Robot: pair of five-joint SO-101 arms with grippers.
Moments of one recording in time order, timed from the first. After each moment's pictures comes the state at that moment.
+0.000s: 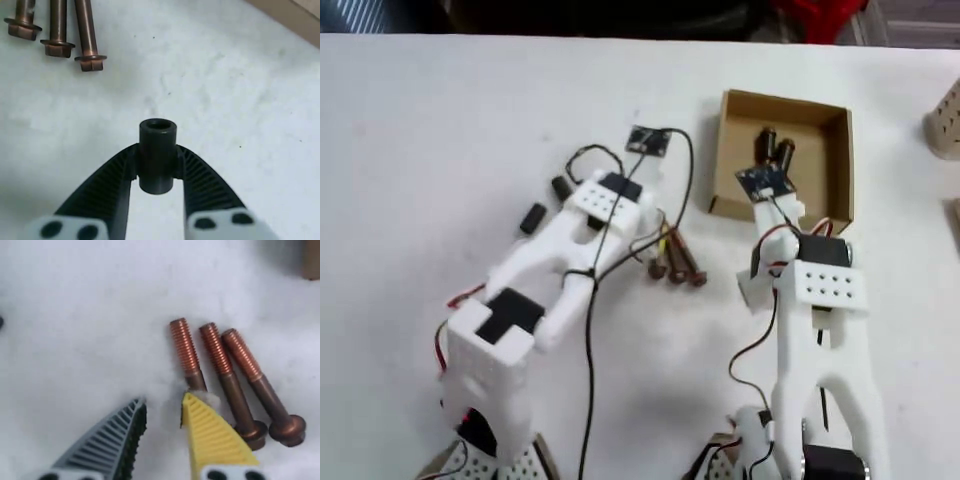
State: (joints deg) left arm 23.3 24.7 2.5 61.7 23.1; right arm 3.6 -28.6 42.5 72.7 28.4
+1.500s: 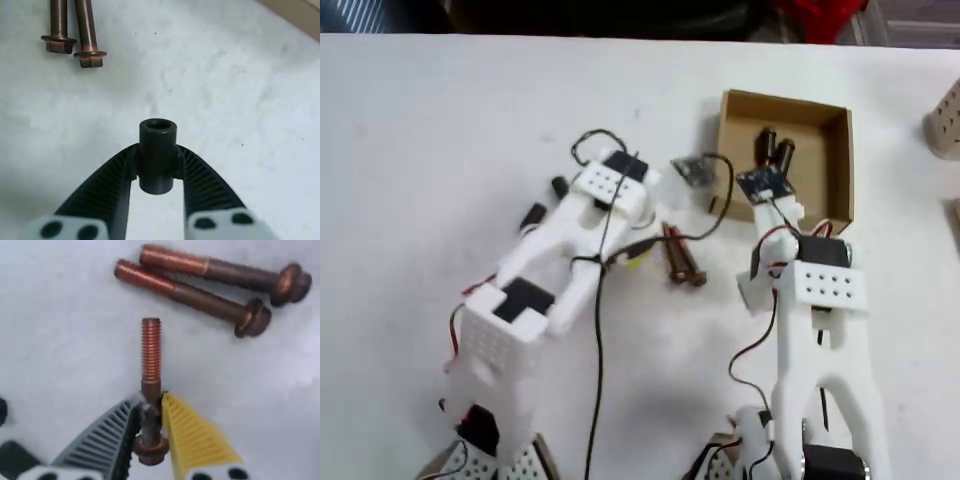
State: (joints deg) left arm 22.3 32.5 -13.1 84.8 -32.5; right arm 3.6 -28.6 42.9 72.7 28.4
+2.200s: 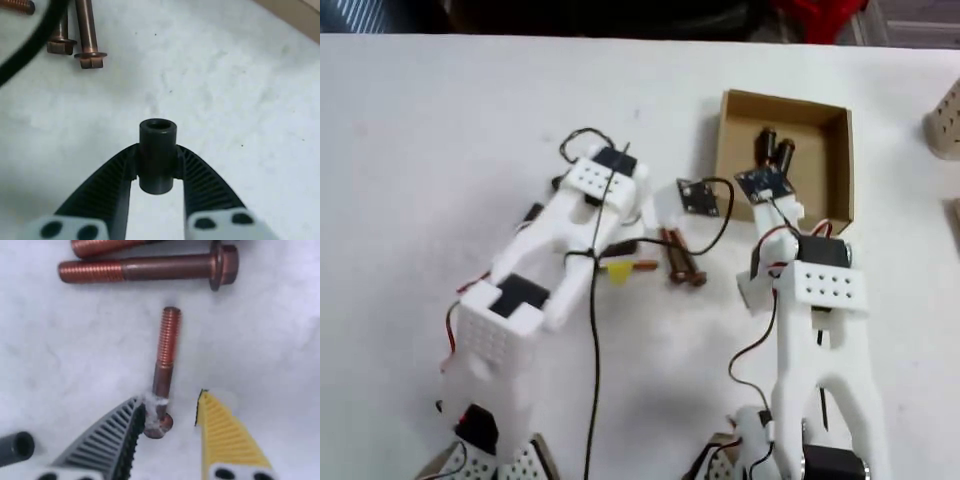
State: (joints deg) left arm 20.0 33.3 -13.4 84.3 -44.7; right arm 3.6 -28.6 42.9 72.7 28.4
